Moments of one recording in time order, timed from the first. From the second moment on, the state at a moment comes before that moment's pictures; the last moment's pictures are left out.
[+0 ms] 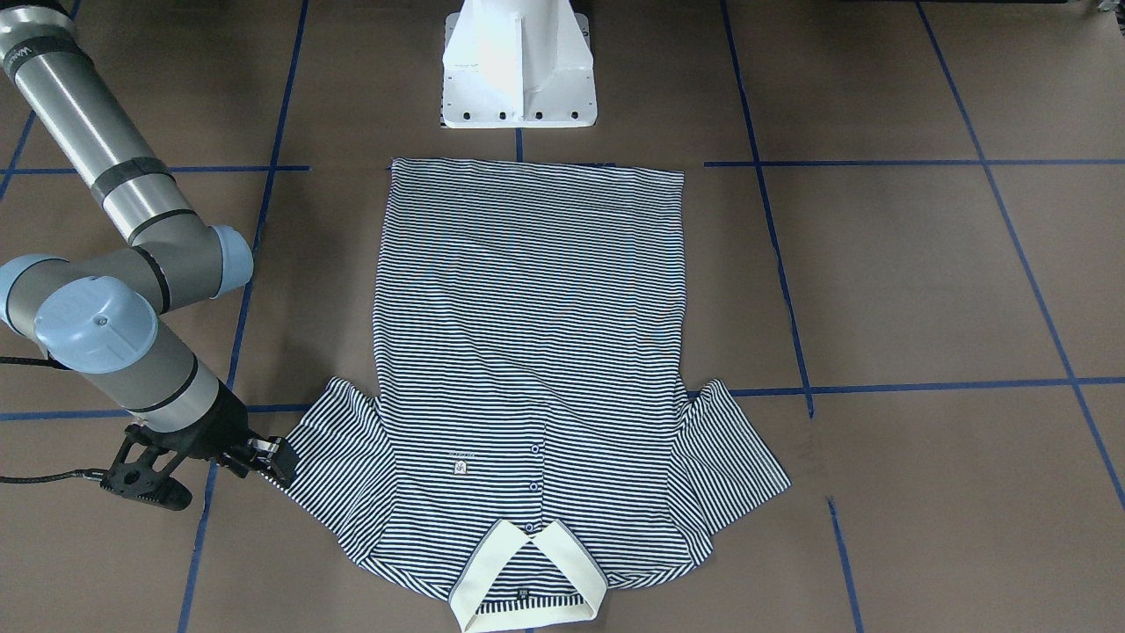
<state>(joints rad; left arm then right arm) -1.60 -1.48 -1.84 -1.58 -2.38 0.18 0.91 -0.97 1.13 -0.90 2.03 1.28</state>
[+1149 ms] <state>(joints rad) -1.60 -1.48 -1.84 -1.58 -2.38 0.18 0.90 -0.95 1.14 -0.90 2.03 1.30</state>
